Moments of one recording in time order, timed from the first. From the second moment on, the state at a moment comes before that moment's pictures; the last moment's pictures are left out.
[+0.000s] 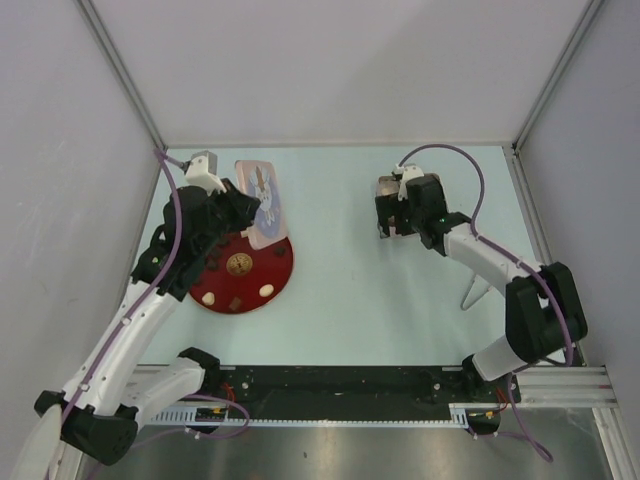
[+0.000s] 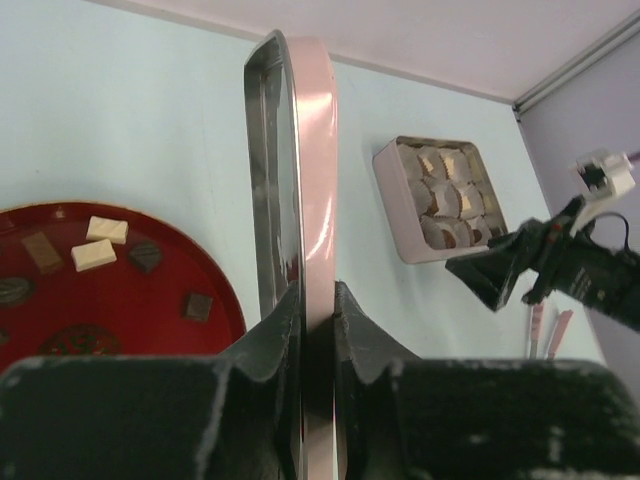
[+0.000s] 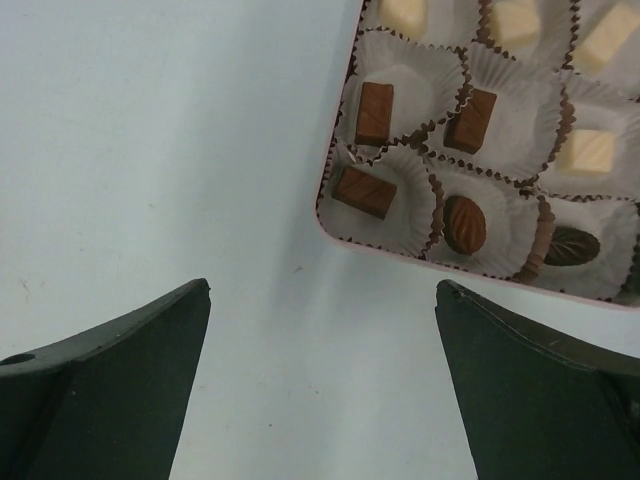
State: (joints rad) left arm -0.39 0.95 1.06 -0.38 -0.07 -0.51; right arm 0.42 1.50 1.01 -0.17 0.05 0.11
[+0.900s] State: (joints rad) left arm -0.39 0.77 0.93 -0.47 -0.05 -0.50; right arm 0.47 1.78 1.16 -0.15 -0.08 0.12
